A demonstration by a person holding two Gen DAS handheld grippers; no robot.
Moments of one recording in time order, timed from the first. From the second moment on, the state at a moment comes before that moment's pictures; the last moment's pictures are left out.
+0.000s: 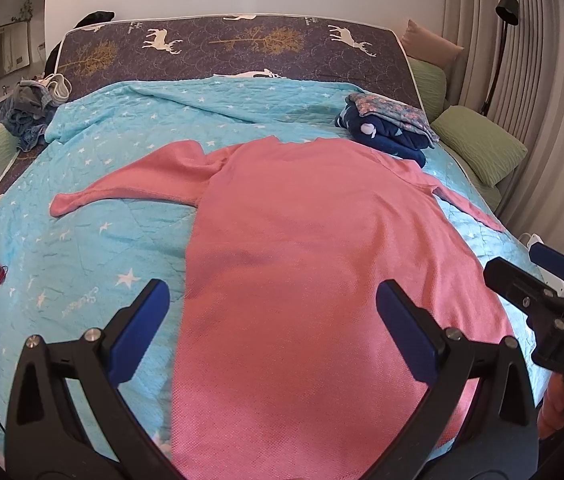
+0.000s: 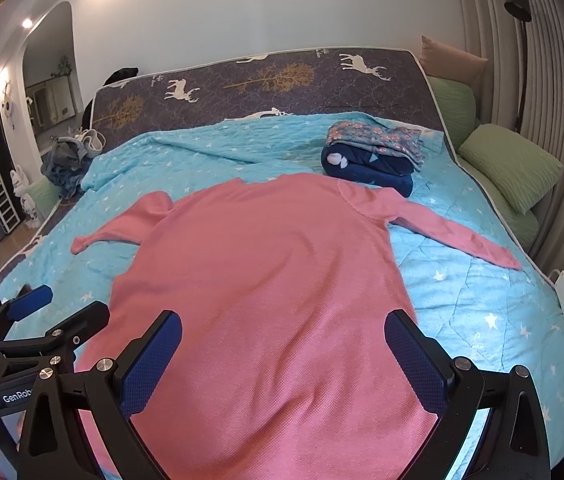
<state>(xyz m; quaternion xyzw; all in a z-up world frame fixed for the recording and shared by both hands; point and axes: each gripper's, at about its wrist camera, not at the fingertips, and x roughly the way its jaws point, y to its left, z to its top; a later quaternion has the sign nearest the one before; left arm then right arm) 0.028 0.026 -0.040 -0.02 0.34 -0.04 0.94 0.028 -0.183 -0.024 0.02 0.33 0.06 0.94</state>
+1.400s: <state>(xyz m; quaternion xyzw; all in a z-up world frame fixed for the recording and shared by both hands) 0.270 0.364 -0.146 -0.37 0.45 0.14 0.80 0.127 -0.149 -0.004 -0.01 0.33 0.00 0.95</state>
